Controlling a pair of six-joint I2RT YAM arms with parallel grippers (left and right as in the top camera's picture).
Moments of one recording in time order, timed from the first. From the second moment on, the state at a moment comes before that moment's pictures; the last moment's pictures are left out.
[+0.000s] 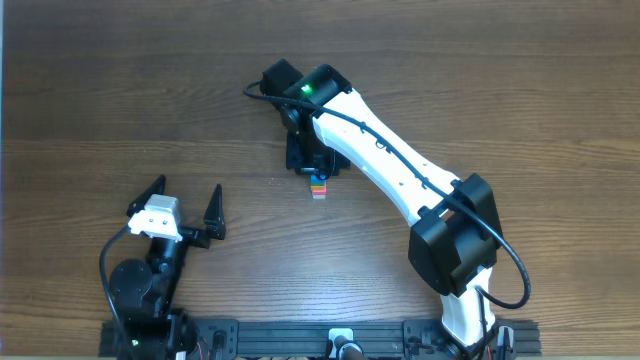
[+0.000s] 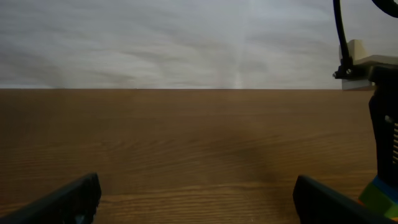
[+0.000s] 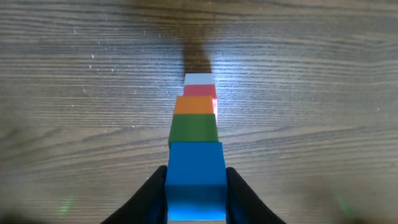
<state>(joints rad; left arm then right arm) 0.00 0.01 0.01 -0.06 0.18 -0.07 0.70 2.05 1.85 -1.40 -0.04 0.72</state>
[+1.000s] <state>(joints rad) 0.00 0.01 0.01 -0.06 0.18 -0.07 0.29 2.05 1.85 -1.08 0.11 0.40</state>
